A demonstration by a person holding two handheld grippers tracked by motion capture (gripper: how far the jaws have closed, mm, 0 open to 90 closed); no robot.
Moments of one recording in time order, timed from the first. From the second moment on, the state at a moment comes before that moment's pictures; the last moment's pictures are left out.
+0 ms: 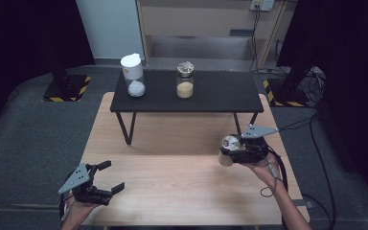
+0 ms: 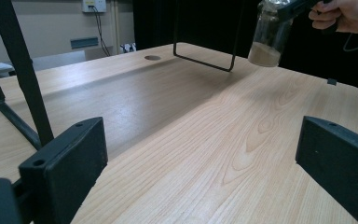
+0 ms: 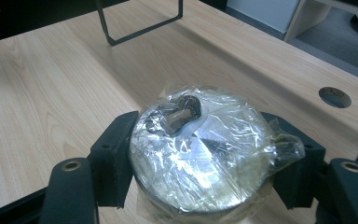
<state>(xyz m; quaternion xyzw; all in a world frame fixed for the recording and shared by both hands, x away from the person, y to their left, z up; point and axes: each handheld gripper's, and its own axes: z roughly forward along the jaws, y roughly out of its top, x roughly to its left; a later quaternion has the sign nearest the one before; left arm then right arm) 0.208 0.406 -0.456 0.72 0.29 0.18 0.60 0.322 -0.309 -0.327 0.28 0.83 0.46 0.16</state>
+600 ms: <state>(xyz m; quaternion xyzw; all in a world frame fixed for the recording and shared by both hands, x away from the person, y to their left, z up) 0.208 0.406 -0.457 0.72 0.29 0.18 0.60 0.331 -0.312 -0.283 0.27 0.83 0.47 0.15</state>
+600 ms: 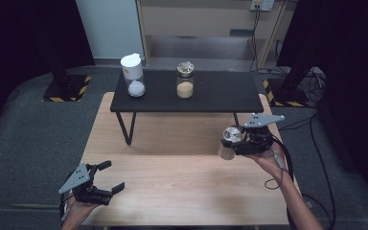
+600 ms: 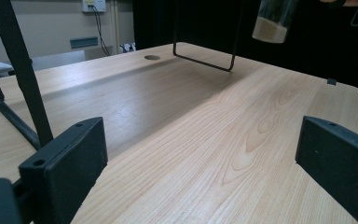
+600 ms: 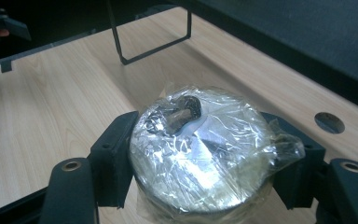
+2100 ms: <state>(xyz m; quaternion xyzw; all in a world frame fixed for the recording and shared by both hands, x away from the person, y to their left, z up) 0.208 0.407 -0.457 0.72 0.29 0.18 0.60 0.365 -0.307 -0.170 0.29 0.82 0.46 0.16</state>
